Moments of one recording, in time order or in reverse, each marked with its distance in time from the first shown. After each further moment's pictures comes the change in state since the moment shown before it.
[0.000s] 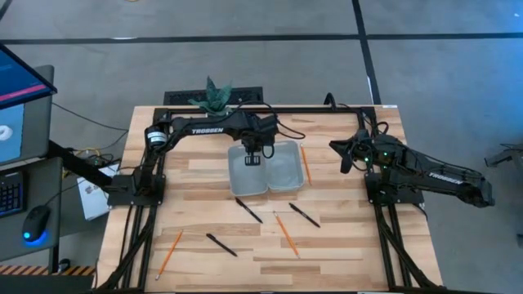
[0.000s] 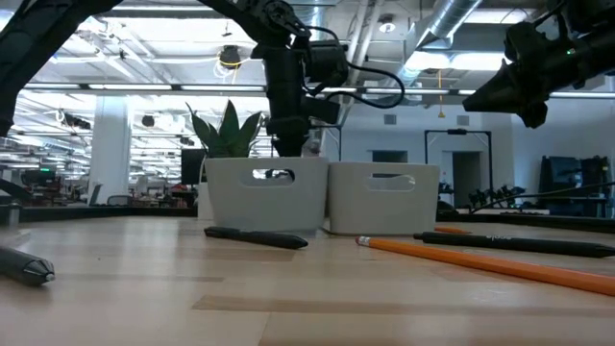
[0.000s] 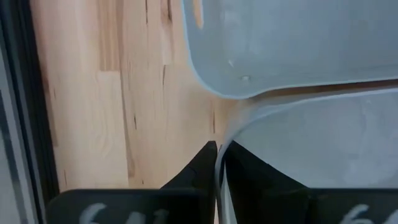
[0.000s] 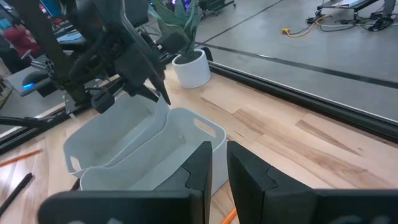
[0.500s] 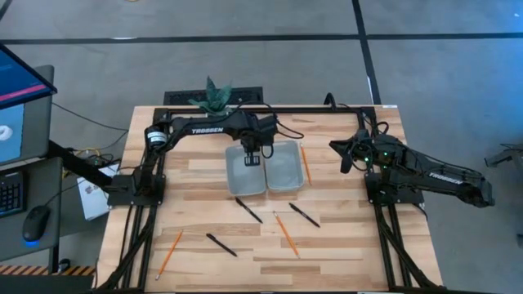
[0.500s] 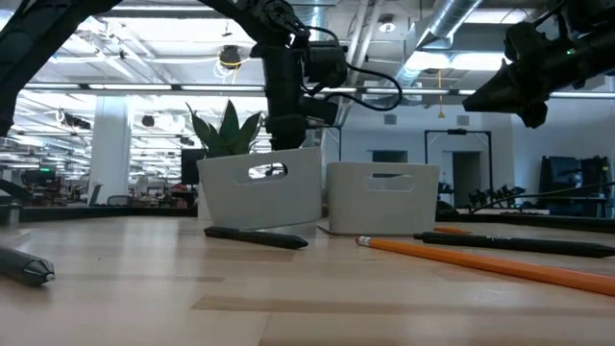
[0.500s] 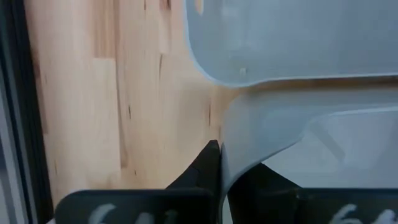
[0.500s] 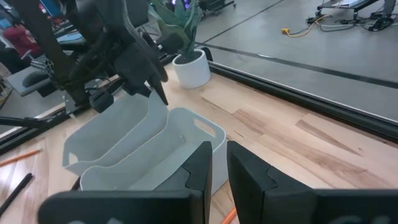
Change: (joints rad) left arm 0.002 0.000 0.002 -0.025 0.006 -0.043; right arm 0.000 0.000 0.000 0.002 0.000 0.000
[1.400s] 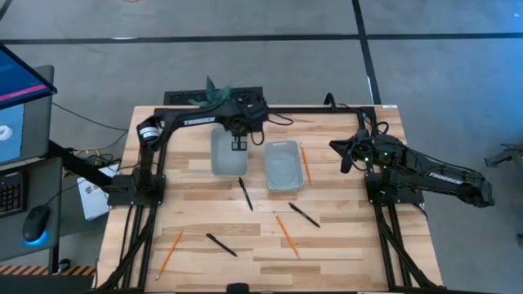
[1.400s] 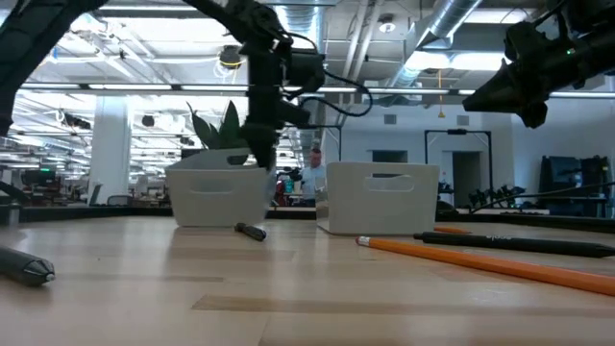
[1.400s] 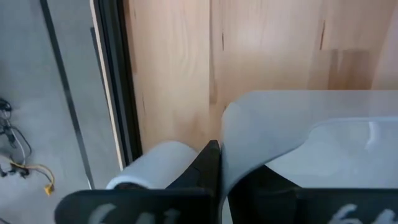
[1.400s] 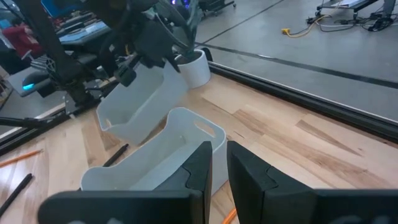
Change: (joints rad) left arm 0.105 -0.055 -0.034 -0.061 -0.207 0.149; right arm 0.000 0.000 0.000 0.001 0.000 0.001
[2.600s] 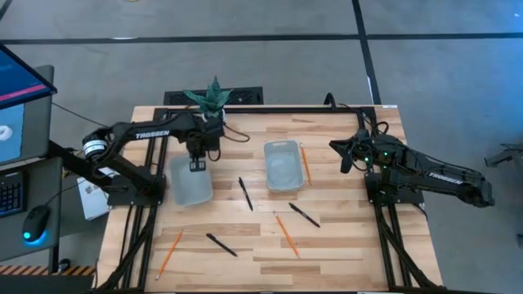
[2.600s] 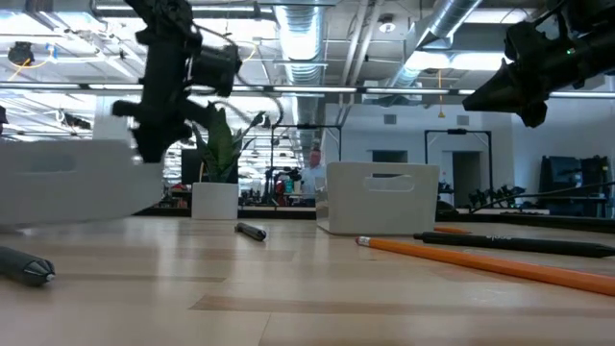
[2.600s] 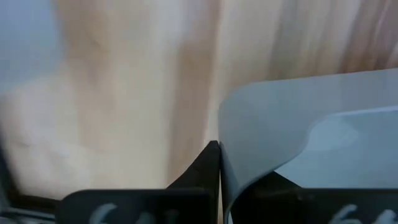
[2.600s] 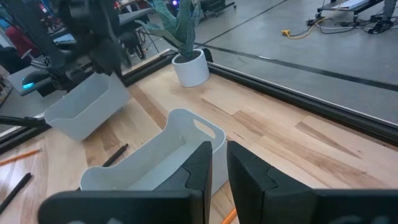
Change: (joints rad) left arm 0.057 -0.524 -0.653 -0.055 0.238 -0.091; right arm 0.000 0.000 0.000 0.003 0.000 -0.010
